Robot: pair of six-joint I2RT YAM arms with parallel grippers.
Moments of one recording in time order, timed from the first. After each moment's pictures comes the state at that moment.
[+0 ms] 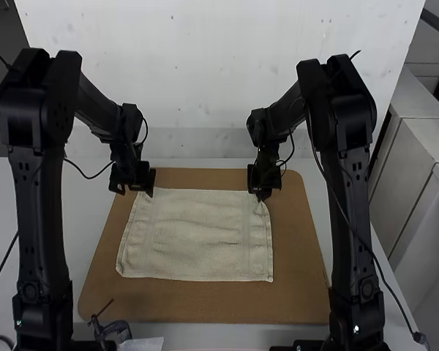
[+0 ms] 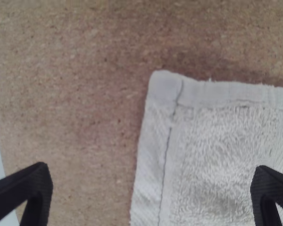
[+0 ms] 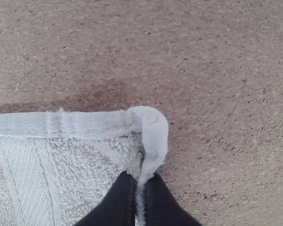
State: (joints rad) left arm -0.13 2.05 1.23 -0.46 -0.06 -0.08; right arm 0.35 2.17 1.37 -0.57 0.08 0.34
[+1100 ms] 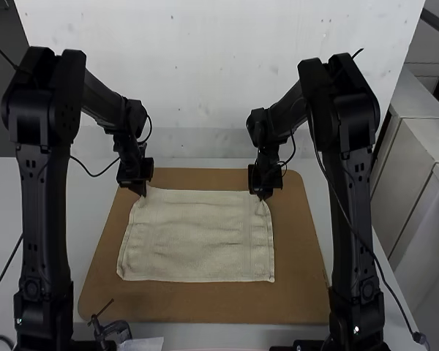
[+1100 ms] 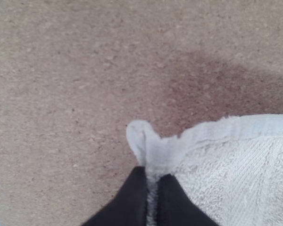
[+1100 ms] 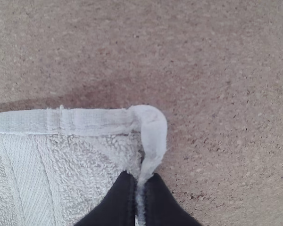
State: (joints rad) left arm -0.14 2.10 1.36 -0.63 0.02 -0.14; right arm 0.36 2.13 1.34 -0.54 0.13 0.32
